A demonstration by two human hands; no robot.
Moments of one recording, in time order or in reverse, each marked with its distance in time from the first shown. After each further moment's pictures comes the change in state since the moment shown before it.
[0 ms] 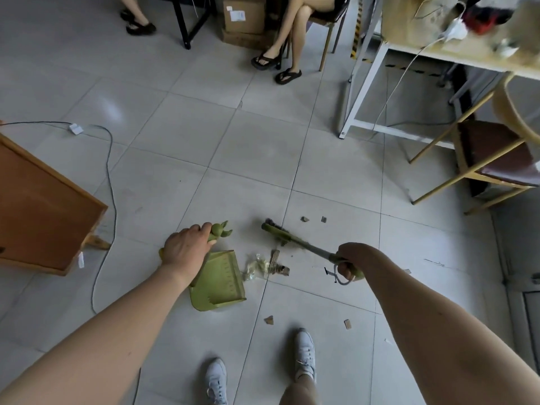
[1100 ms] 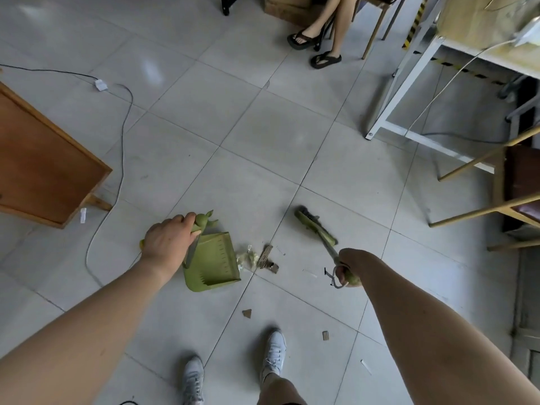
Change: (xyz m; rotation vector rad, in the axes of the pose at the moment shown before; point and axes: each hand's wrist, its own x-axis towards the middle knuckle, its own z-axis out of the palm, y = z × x) left_hand 0.035 0.059 0.010 0.011 0.020 -0.221; right_hand 0.070 -0.037 -0.086 -0.097 -0.032 0.032
